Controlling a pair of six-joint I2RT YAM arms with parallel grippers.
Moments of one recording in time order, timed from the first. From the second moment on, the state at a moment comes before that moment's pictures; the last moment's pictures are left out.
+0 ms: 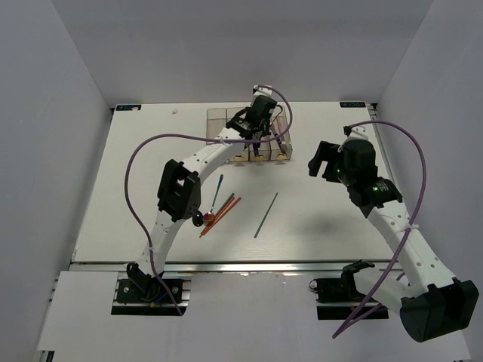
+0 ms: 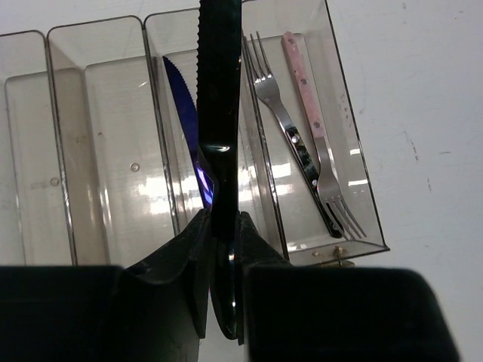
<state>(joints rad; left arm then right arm) -0.69 2.33 2.22 -0.49 -0.44 -0.34 0.31 1.01 0.94 -0.45 0.09 0.36</state>
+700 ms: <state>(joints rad) -0.62 2.41 2.12 -0.27 -0.36 -0.31 0.31 0.99 0.90 -0.45 0.04 0.36</state>
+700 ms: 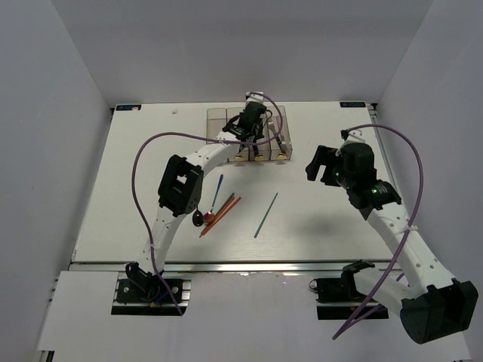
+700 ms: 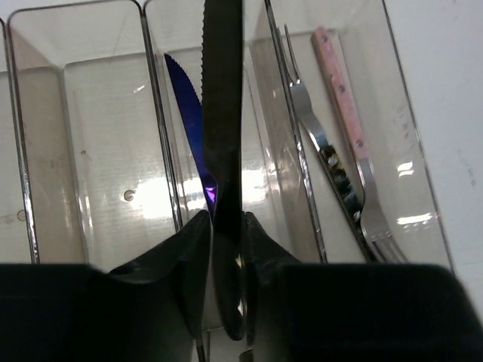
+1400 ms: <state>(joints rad) -0.83 1.88 1.72 -0.40 -0.33 -0.37 0.31 0.99 0.91 -0.50 0.04 0.36</state>
